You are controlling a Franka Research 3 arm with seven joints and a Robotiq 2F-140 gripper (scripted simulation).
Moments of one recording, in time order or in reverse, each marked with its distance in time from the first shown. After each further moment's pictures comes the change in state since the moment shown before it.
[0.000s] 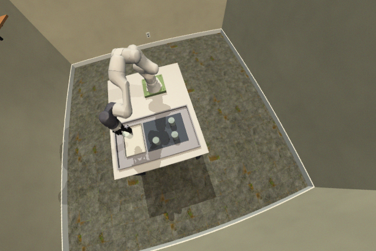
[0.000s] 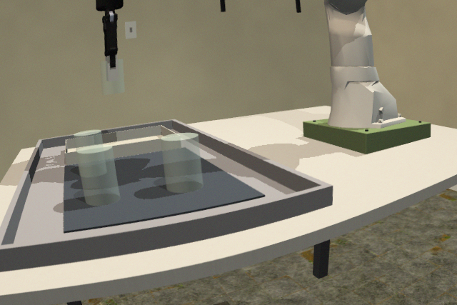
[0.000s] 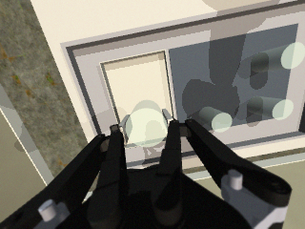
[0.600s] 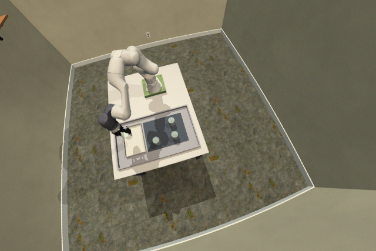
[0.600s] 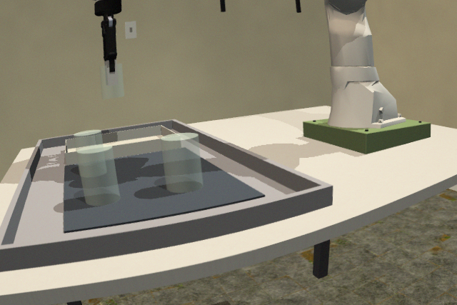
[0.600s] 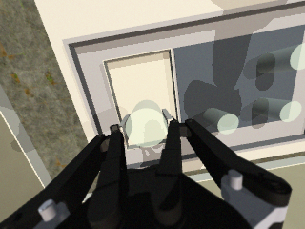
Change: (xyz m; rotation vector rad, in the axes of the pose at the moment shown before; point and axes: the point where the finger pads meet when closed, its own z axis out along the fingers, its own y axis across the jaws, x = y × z) arm -0.002 -0.013 0.011 -0.005 0.010 -0.014
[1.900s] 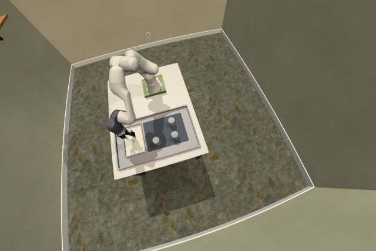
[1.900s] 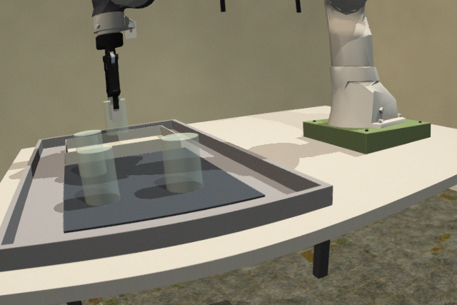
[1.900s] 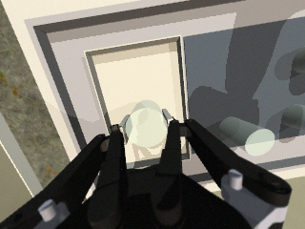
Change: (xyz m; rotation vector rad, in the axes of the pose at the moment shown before) arm 0.002 0.001 0.095 -0.005 0.008 -0.011
